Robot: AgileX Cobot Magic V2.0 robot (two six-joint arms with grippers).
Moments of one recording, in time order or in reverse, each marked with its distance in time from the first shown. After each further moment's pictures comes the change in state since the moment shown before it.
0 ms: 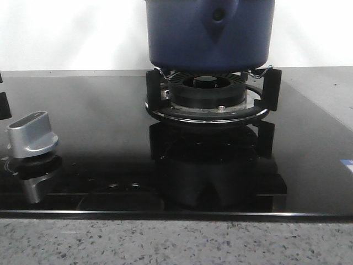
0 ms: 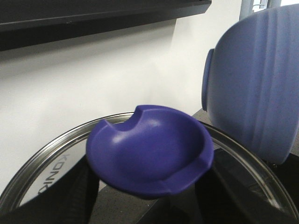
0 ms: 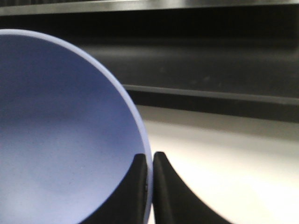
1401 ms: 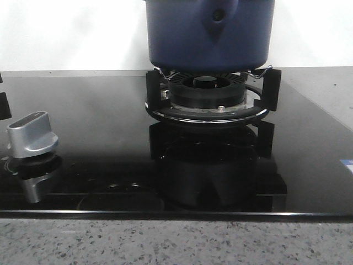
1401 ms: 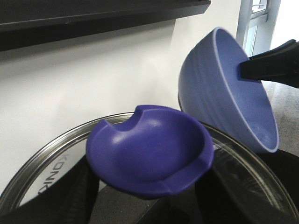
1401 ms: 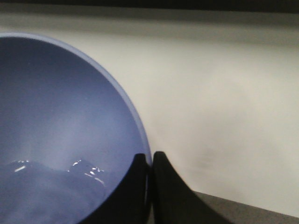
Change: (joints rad) left arm 0.000 0.000 0.000 0.000 0.002 0.000; right arm -0.051 -0.027 -0.348 0.123 0.905 0.006
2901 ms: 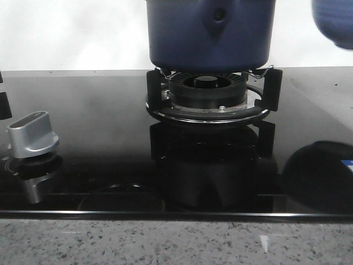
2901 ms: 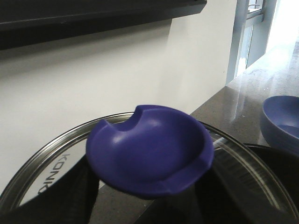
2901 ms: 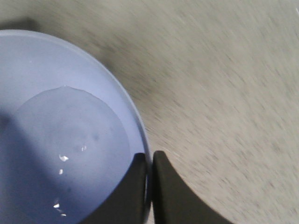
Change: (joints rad) left arm -0.001 0.000 0.000 0.002 0.010 0.000; right arm -0.431 -0.060 -0.134 -0.021 1.043 0.130
